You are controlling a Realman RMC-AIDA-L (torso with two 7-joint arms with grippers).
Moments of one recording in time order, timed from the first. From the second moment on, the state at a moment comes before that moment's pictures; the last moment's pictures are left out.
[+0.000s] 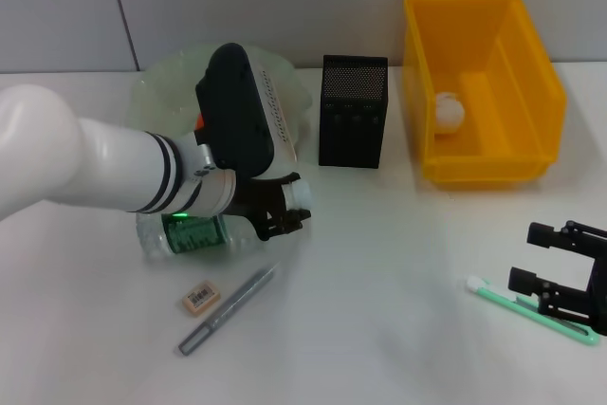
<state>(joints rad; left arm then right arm) -0.62 -2.07 1.71 1.03 2.33 0.81 -1.91 0.24 2.08 2.54 0.77 1.26 -1.71 1.20</state>
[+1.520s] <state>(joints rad) -0.33 -2.07 1.69 1.41 2.31 0.83 -2.02 0.28 2.08 2.54 0.77 1.25 -1.72 1.21</state>
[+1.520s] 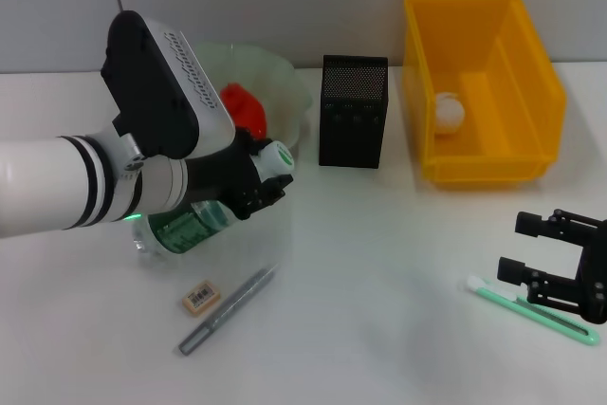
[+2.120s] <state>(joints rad) -0.28 -2.07 1.67 1.50 2.31 0.82 -2.11 0.28 2.08 2.54 0.77 1.25 -1.71 1.21</state>
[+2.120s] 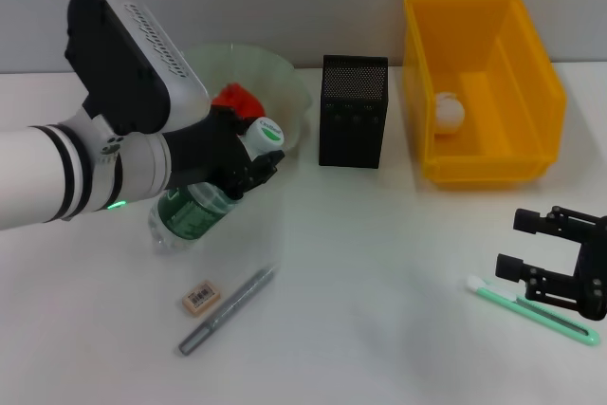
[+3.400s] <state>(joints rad) -0.19 -2.07 1.64 1.60 2.31 0.83 -2.23 0.29 2.08 2.54 0.77 1.25 -1.72 1.22</state>
